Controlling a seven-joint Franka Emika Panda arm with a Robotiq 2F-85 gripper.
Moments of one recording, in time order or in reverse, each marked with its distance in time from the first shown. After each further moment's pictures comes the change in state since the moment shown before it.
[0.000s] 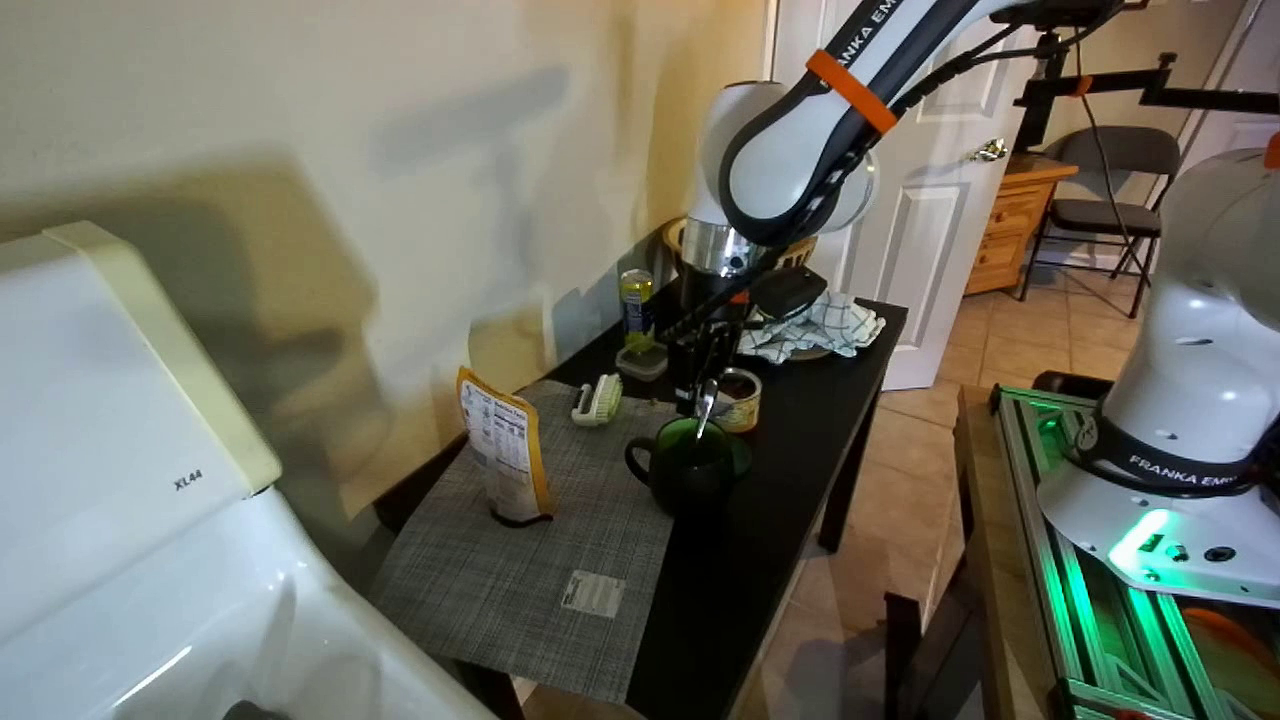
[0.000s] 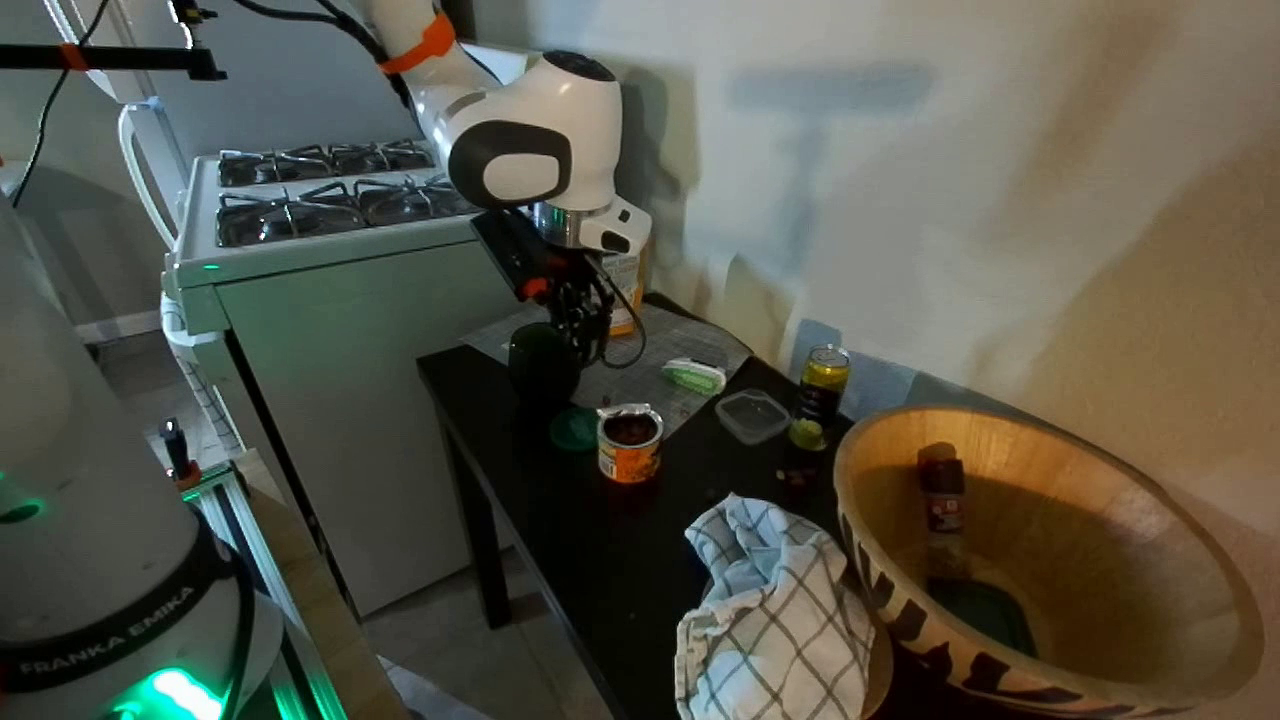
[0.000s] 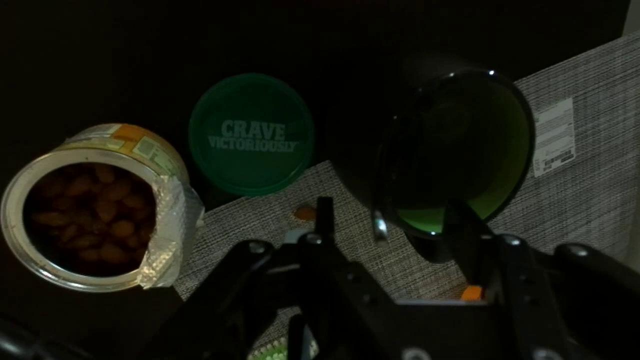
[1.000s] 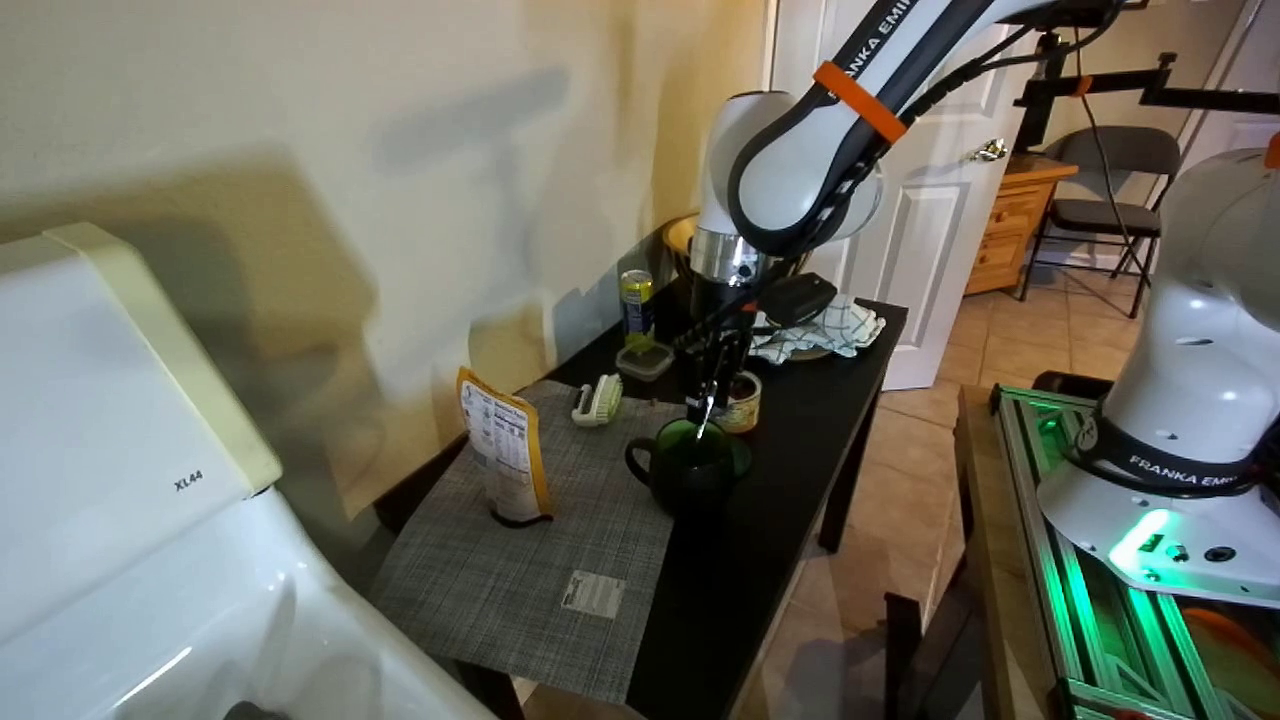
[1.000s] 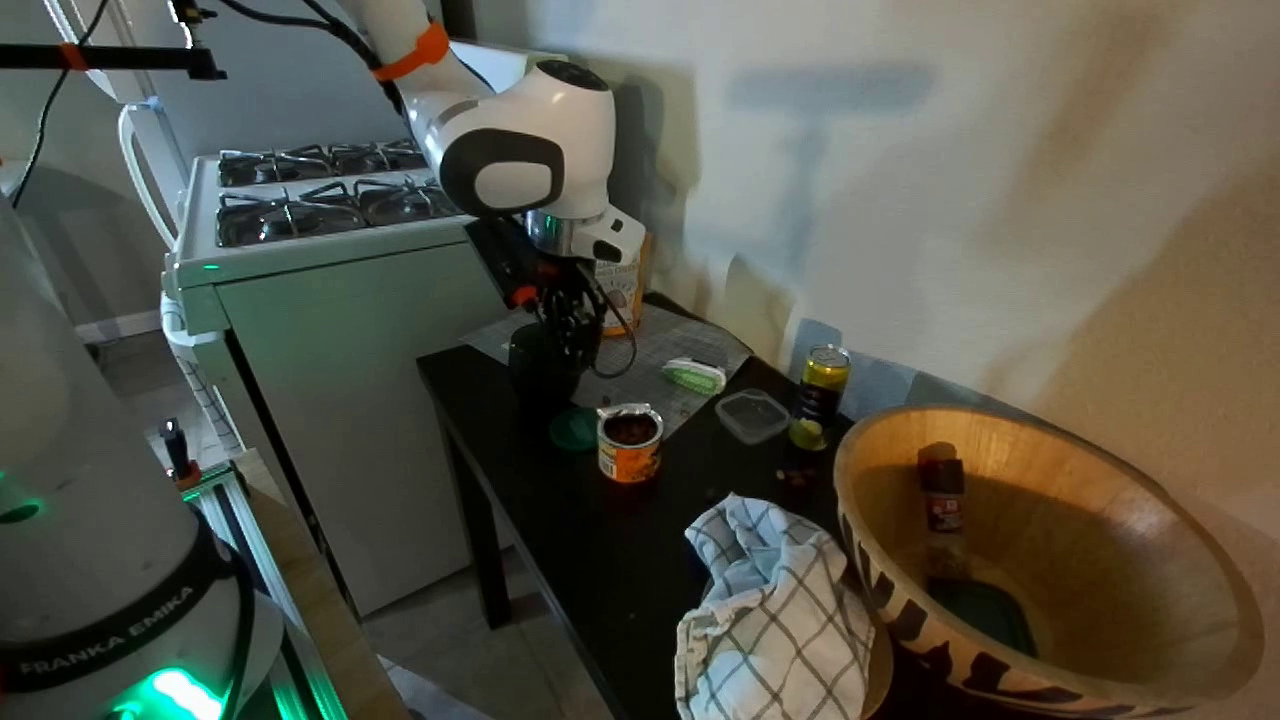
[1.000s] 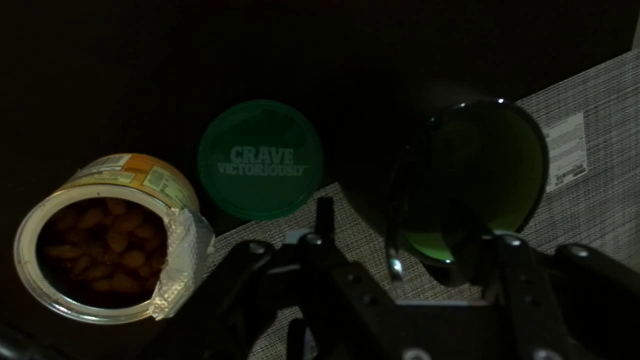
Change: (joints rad) arm -0.001 -0.004 0.004 -0.028 0.001 0.007 0.021
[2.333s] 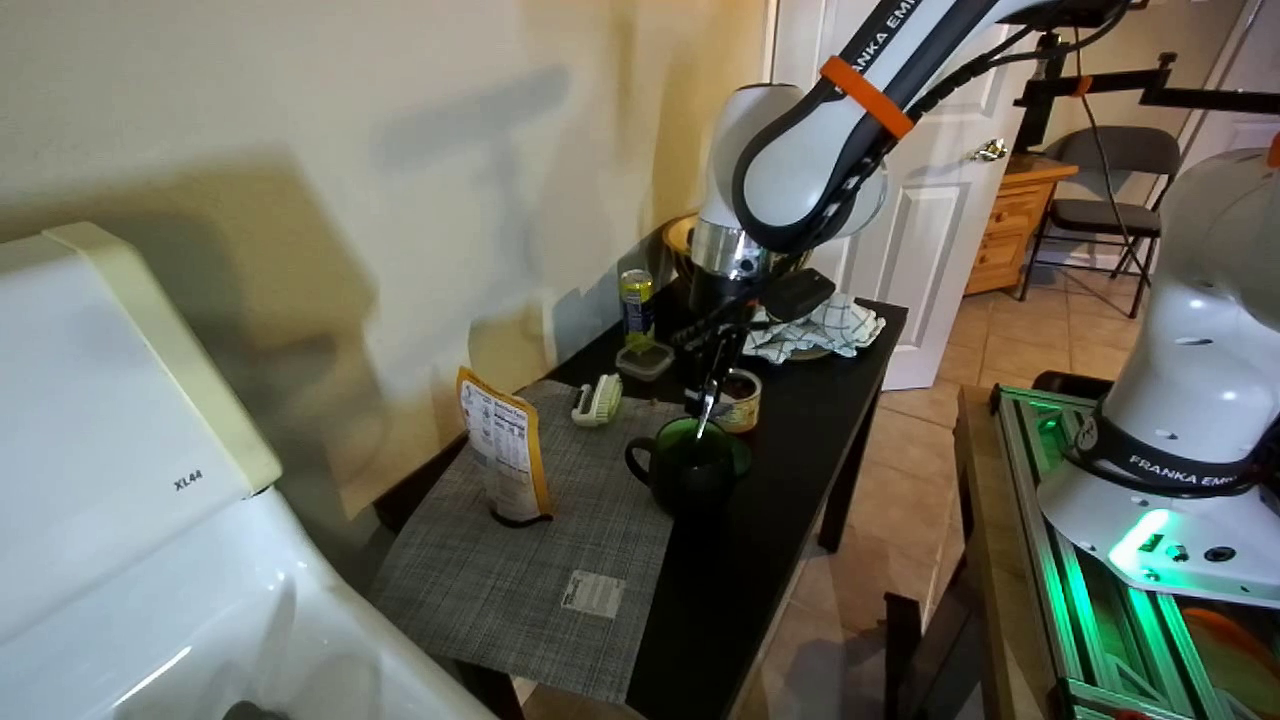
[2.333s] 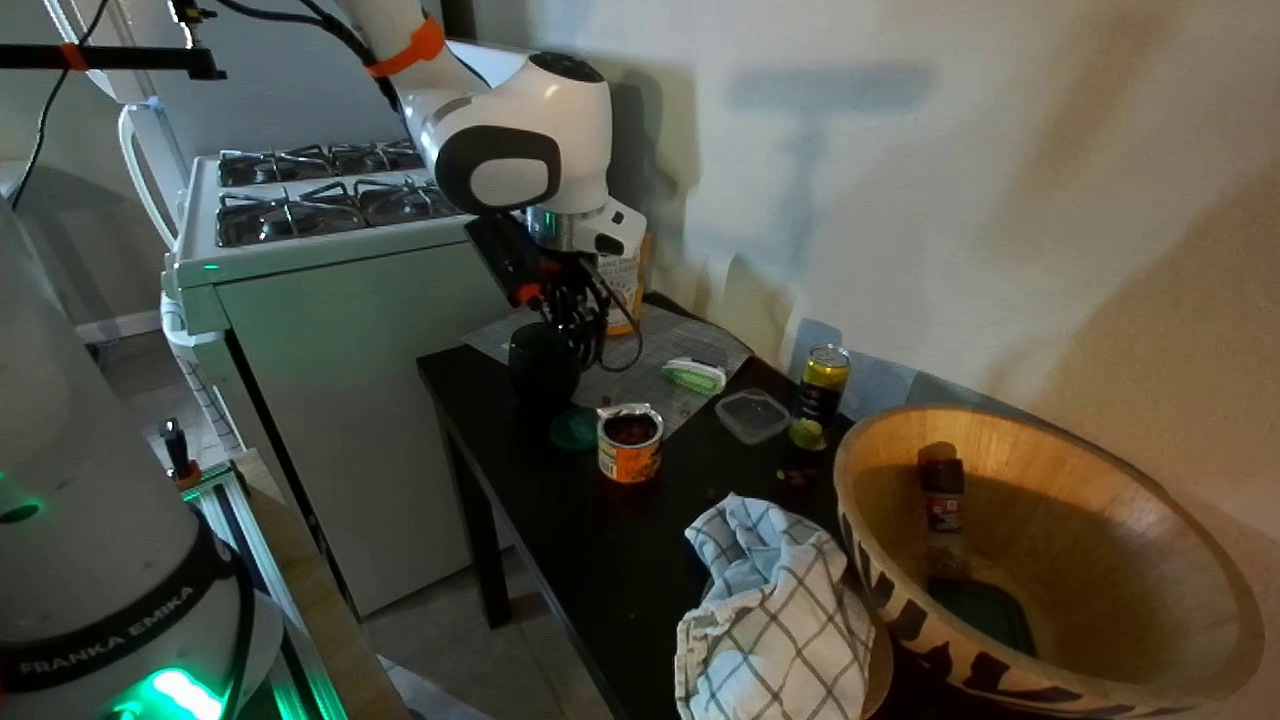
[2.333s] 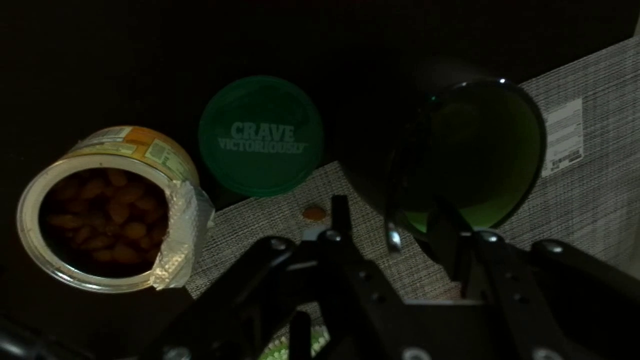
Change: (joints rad) arm 0.001 -0.017 0.000 -0.012 0.003 0.038 -0.028
